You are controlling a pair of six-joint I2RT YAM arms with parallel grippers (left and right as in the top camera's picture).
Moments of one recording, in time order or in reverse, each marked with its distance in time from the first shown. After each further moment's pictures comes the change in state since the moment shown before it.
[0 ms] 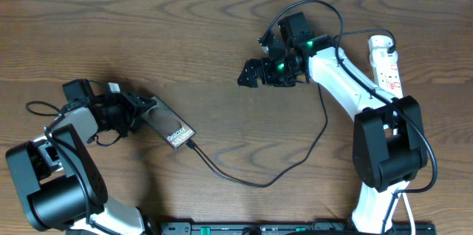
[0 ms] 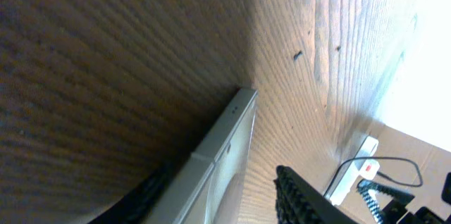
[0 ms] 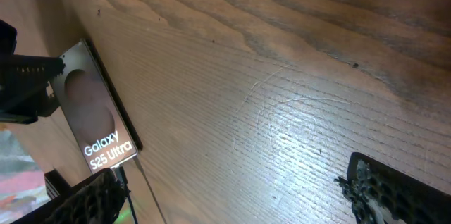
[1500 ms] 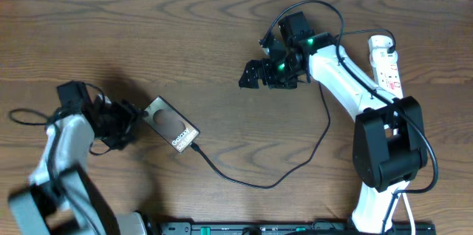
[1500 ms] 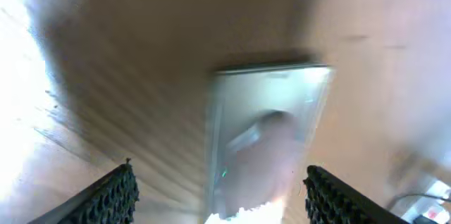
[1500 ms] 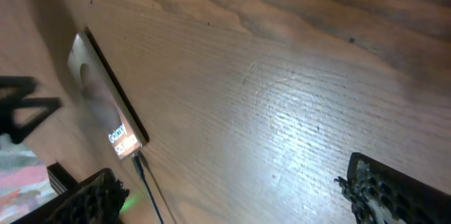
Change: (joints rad) left arm -0.005 -0.252 0.006 -0.288 -0.281 -0.021; right arm 0.000 0.000 0.042 -0.100 0.014 0.000
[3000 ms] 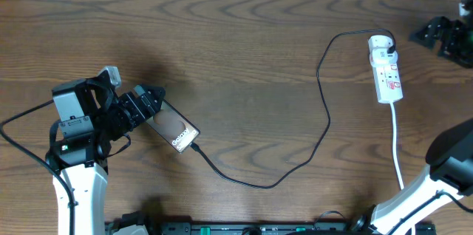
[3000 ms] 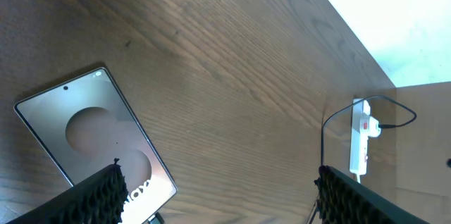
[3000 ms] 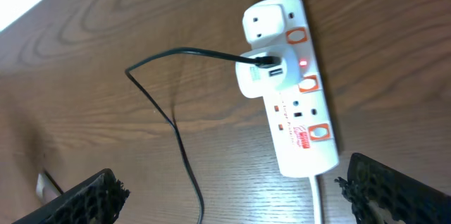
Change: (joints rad) left arm -0.165 -0.473 0.000 0.018 0.135 0.103; right arm -0.901 0.047 0.536 -0.512 -0.009 -0.442
